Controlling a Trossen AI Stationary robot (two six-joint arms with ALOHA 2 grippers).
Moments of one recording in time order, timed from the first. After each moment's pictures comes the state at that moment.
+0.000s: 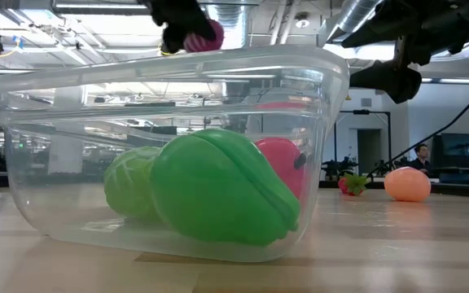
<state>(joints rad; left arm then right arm) 0.00 1.40 1.20 -0.51 -0.04 -0.10 0.27 0.89 0.40 0.14 0.34 0.64</state>
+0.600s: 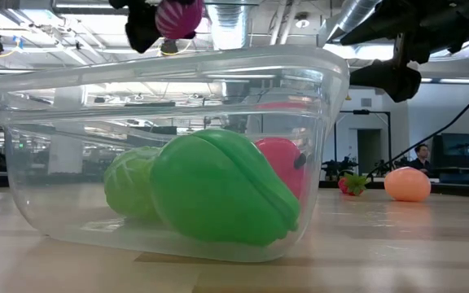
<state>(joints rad) -0.26 1.24 0.89 -0.15 -0.22 -0.41 0.27 0.89 0.40 0.15 0.34 0.65</state>
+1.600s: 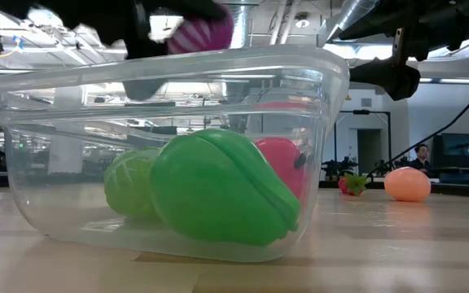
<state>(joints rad) -0.47 1.60 0.76 0.47 -0.35 -0.64 0.27 0.89 0.40 0.18 0.34 0.66</state>
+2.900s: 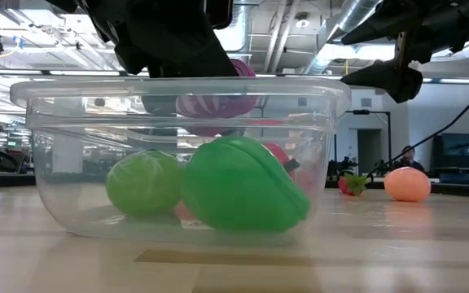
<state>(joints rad) -0.42 1.80 1.05 0.03 -0.14 -0.59 0.28 0.89 0.40 0.15 0.34 0.67</state>
